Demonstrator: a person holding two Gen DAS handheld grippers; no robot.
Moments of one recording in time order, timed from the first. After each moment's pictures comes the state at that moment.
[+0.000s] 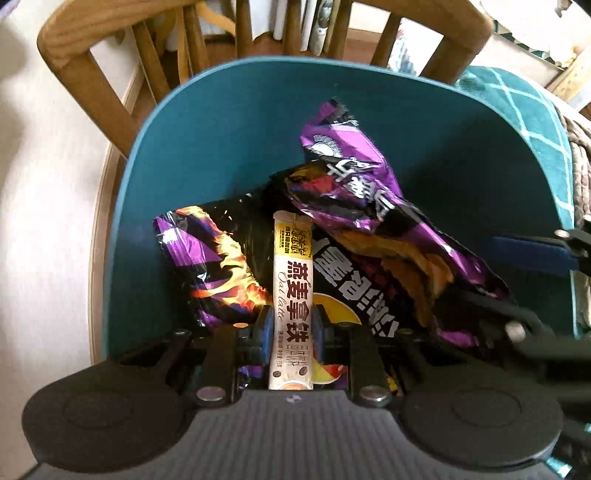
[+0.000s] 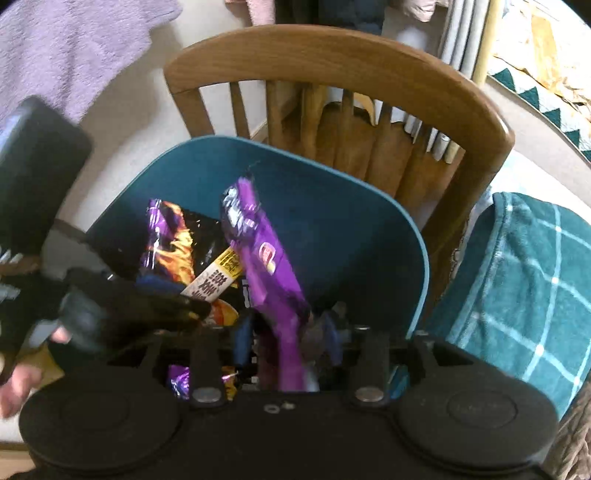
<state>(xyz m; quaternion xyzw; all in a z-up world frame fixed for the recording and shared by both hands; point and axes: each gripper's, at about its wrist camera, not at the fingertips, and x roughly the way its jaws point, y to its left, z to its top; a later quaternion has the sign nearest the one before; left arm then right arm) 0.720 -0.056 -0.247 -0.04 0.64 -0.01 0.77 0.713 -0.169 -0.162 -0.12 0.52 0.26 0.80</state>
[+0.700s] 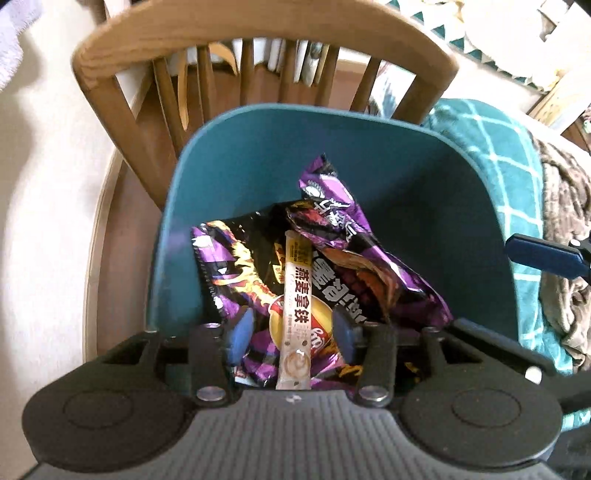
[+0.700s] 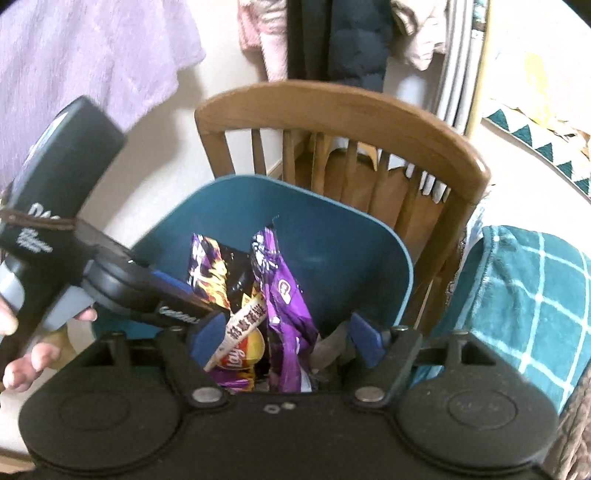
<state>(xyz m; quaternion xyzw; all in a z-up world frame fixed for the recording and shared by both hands) 0.694 -0.050 -0.193 -0.05 0.60 -0.03 0.80 0.674 -0.195 -0.118 -0.10 0.45 0.28 0.84</state>
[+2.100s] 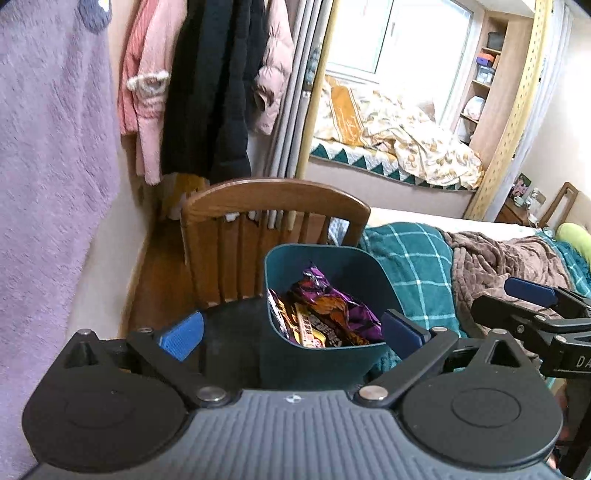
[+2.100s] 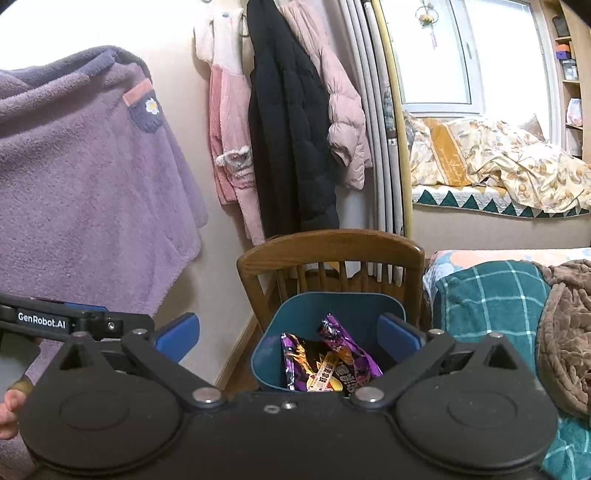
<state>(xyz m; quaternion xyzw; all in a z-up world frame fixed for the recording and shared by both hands) 0.471 0.038 0.008 -0.06 0.37 -0.08 0.92 0.464 -0.194 0.019 0.05 0.26 0.19 0.95</state>
